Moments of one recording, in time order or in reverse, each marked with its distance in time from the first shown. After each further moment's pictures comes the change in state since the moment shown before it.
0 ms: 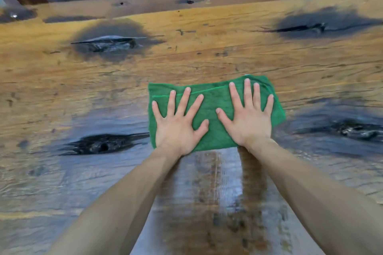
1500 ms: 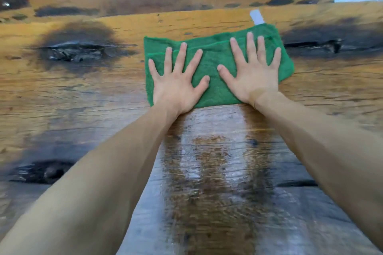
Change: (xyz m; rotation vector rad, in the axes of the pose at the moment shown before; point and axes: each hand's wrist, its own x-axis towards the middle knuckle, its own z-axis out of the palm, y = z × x) left_hand 0.179 0.050 -0.033 -0.017 0.050 -0.103; right_hand 0.193 0.061 -0.038 -0.017 0.009 -0.156
